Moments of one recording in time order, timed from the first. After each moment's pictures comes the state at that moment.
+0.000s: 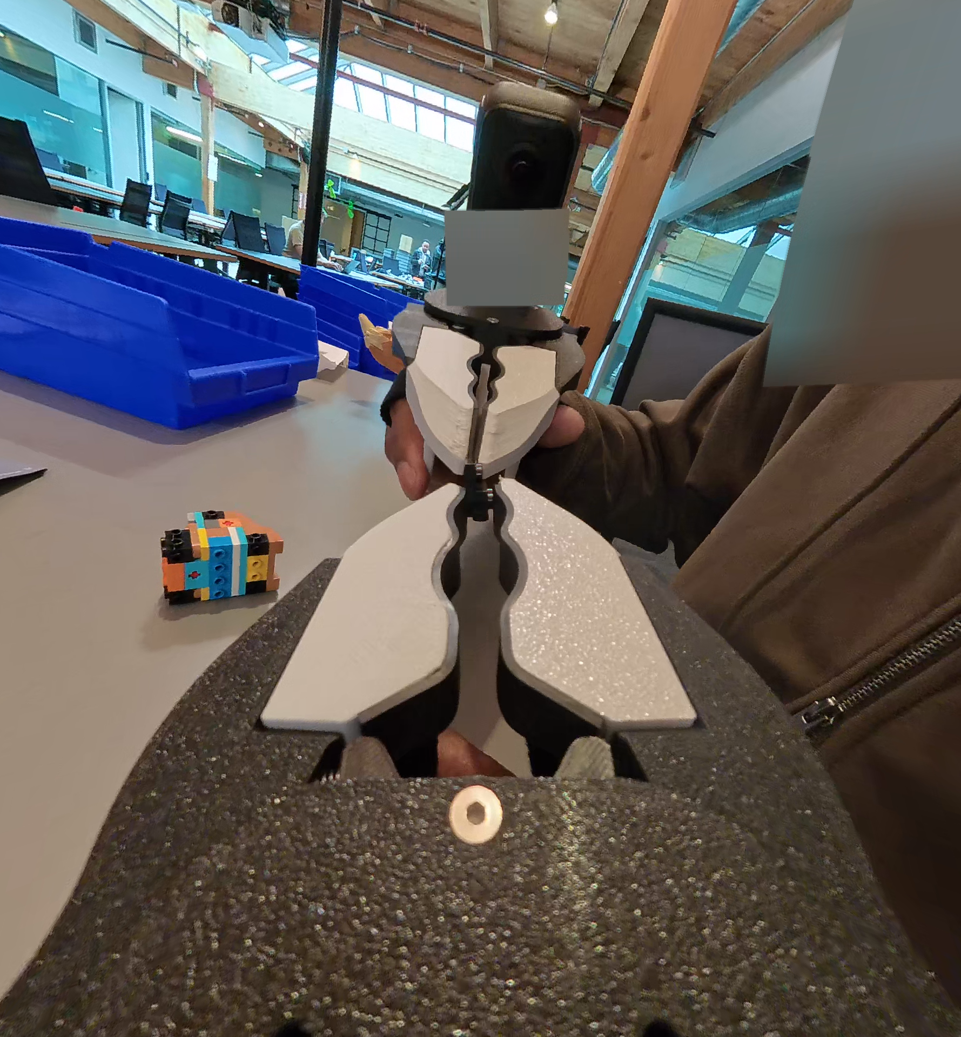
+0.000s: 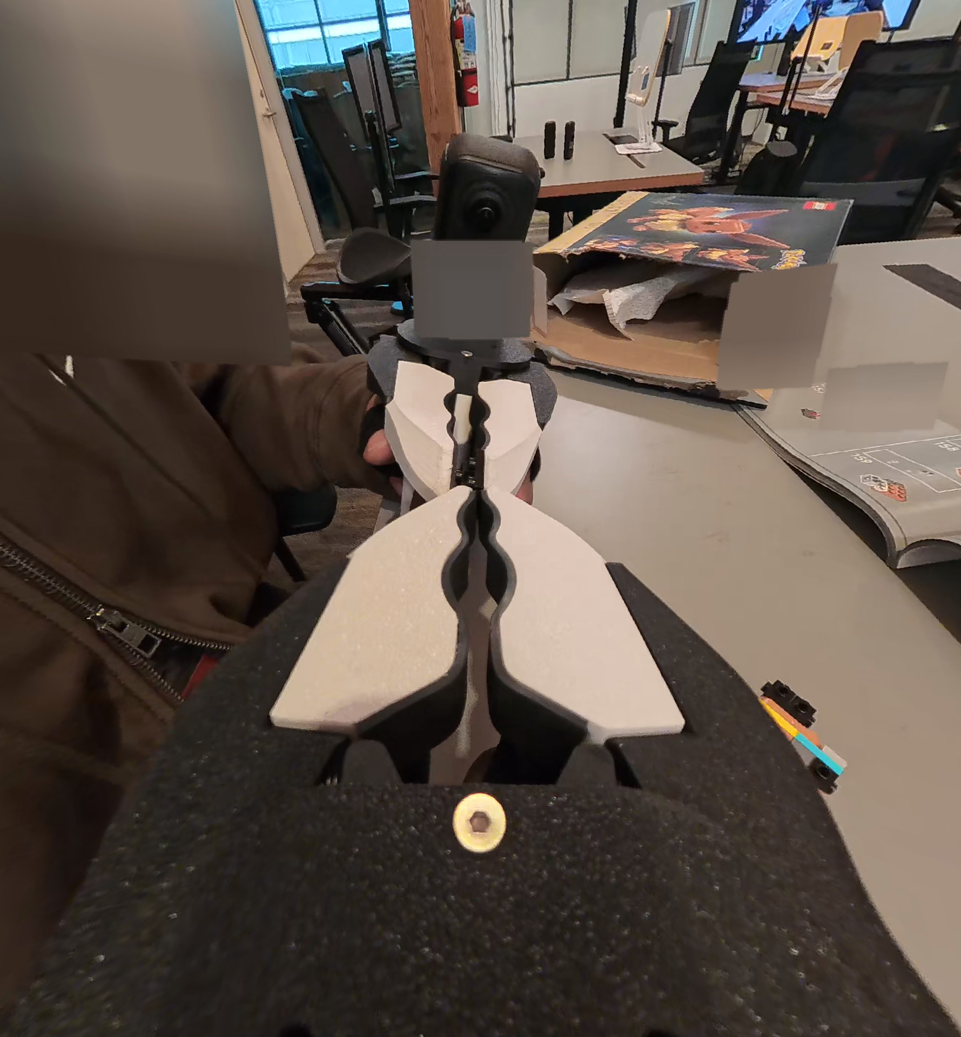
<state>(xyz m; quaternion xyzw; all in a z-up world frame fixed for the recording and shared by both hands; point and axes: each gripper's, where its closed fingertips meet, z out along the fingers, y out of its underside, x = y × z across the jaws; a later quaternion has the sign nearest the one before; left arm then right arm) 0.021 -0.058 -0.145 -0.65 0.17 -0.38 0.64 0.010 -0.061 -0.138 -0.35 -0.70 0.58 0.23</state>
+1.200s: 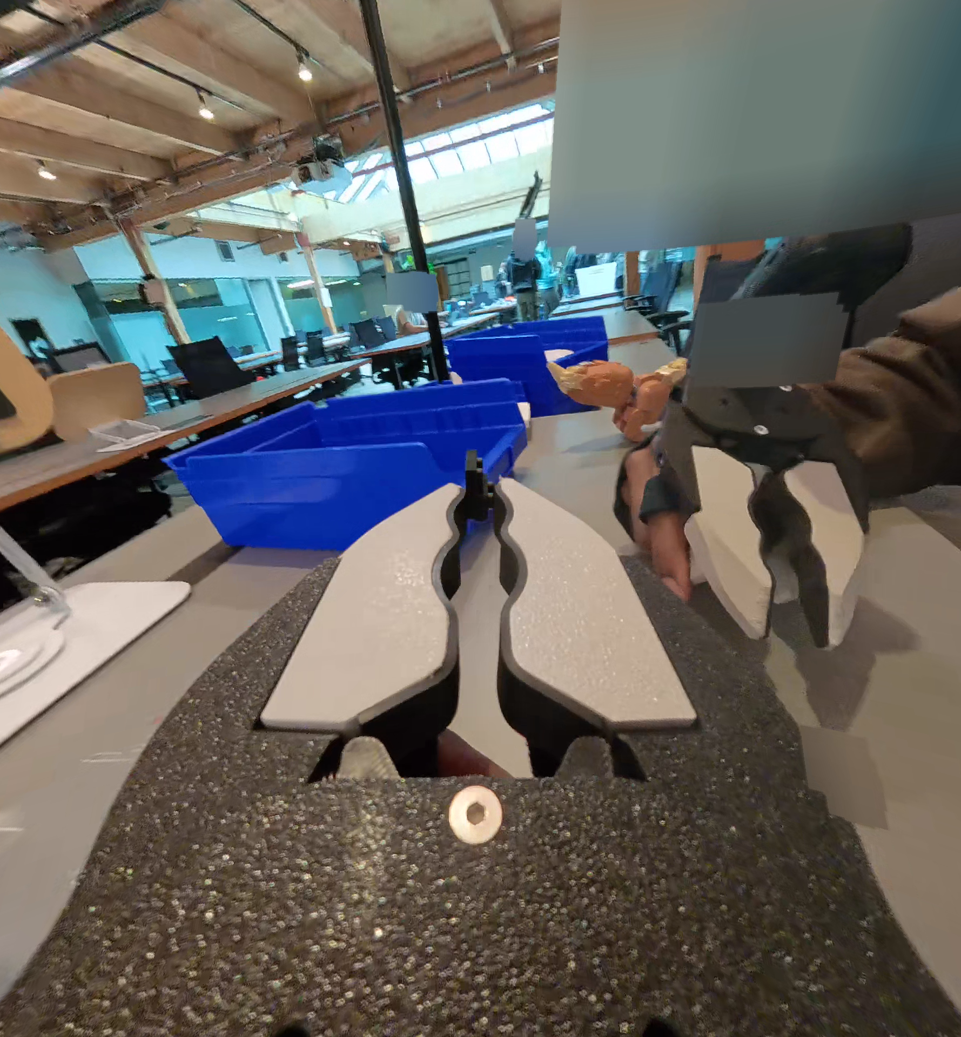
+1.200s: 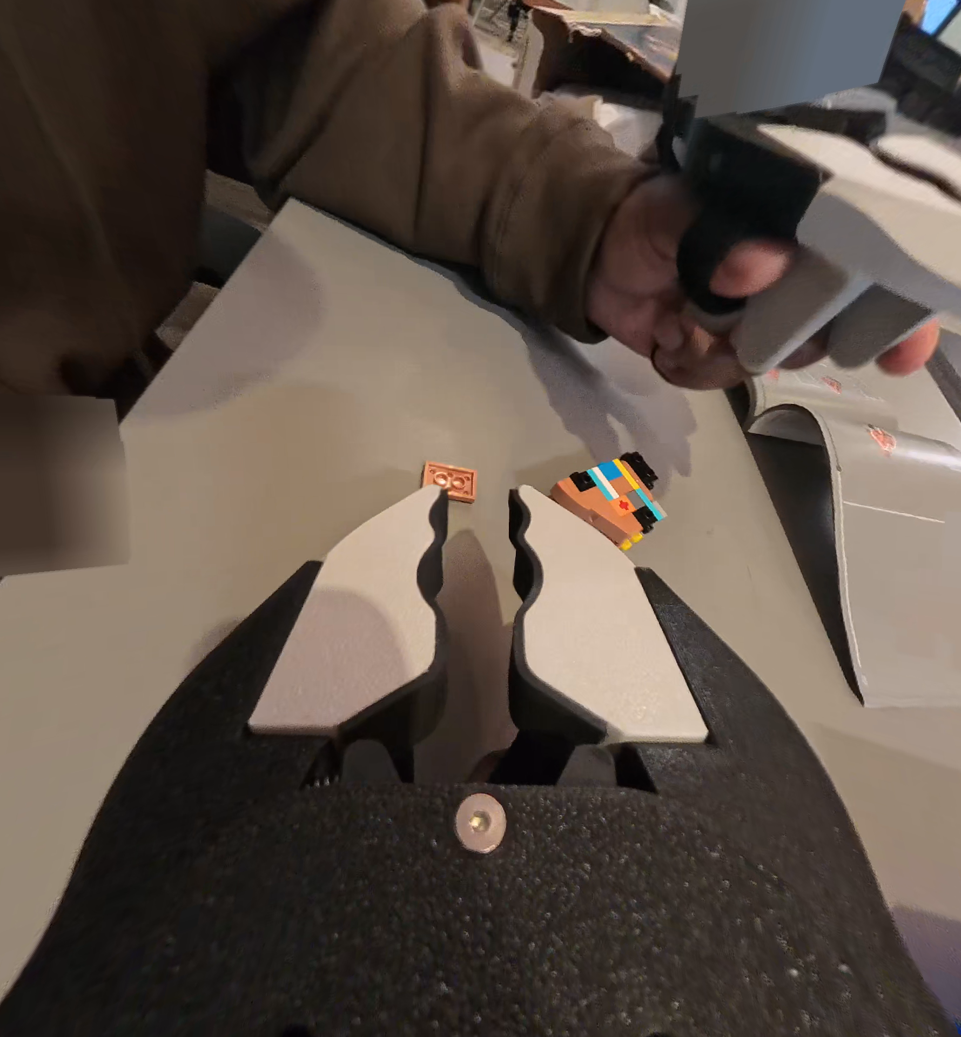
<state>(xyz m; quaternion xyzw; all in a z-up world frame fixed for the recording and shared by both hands) -0.041 0.098 -0.129 -0.61 0.28 -0.19 0.72 0.043 0.023 -0.215 -0.25 -0.81 0.44 0.31</state>
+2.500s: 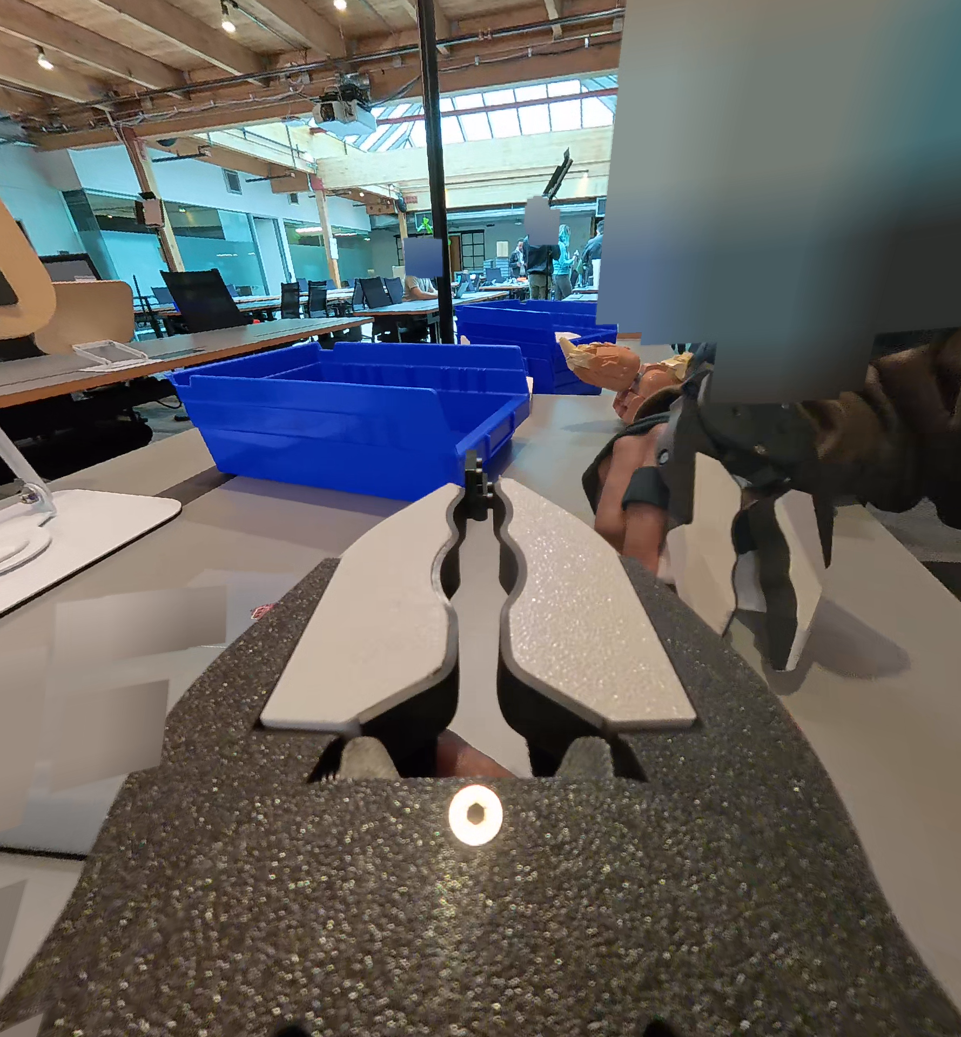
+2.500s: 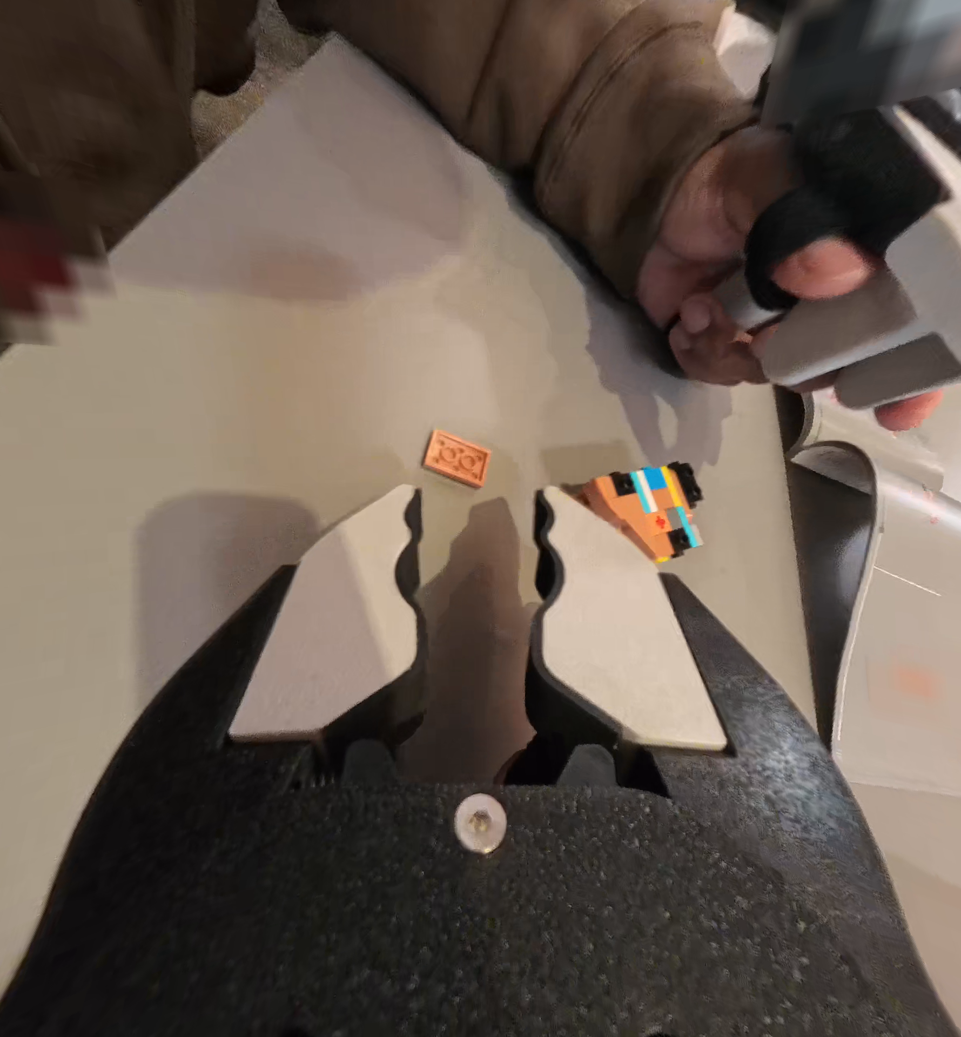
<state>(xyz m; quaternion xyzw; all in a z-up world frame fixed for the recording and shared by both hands) -0.060 0.085 -0.148 -0.64 0.22 -0.22 0.70 0.035 0.014 -0.240 -0.17 -0.87 0.36 0.29</state>
